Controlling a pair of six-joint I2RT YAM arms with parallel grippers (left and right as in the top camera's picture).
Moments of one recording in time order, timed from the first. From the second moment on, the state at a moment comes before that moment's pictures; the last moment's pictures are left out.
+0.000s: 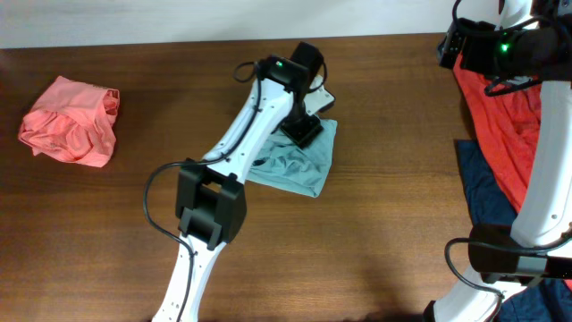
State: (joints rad) left arm -0.53 2.46 2.38 -1.35 0.09 0.32; right arm -0.13 1.91 2.53 -1.57 -0.21 0.18
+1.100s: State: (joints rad) left arm -0.19 2.45 3.04 -1.50 0.05 -0.01; right arm -0.12 1.91 2.53 -1.57 -0.27 0.10
